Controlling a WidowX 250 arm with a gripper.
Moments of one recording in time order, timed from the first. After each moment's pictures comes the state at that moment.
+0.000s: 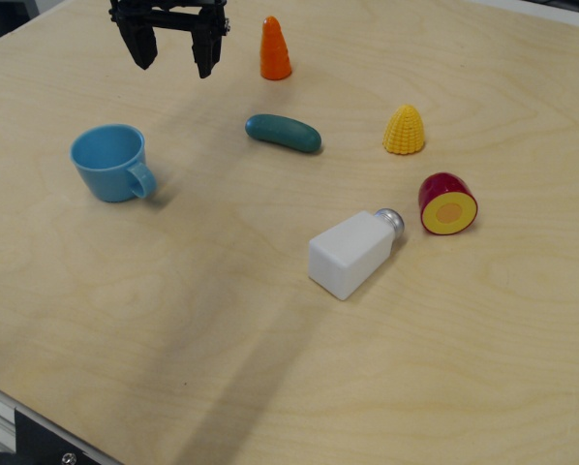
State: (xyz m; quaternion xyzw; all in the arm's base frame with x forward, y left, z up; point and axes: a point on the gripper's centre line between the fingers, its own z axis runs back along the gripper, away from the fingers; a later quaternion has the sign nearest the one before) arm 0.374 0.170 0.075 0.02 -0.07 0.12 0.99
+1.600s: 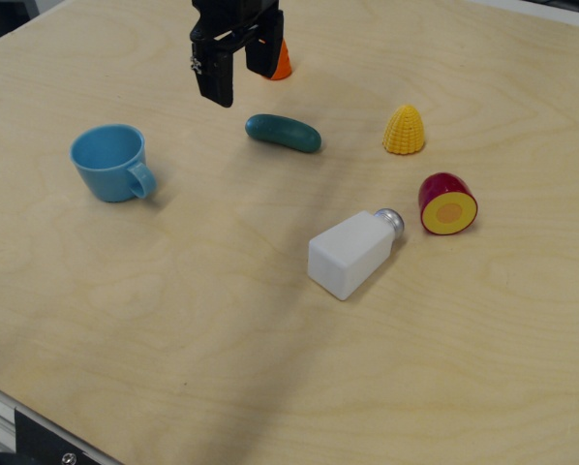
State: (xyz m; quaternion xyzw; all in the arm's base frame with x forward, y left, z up) arm 0.376 0.103 0.073 0.03 -0.06 0.68 0.73
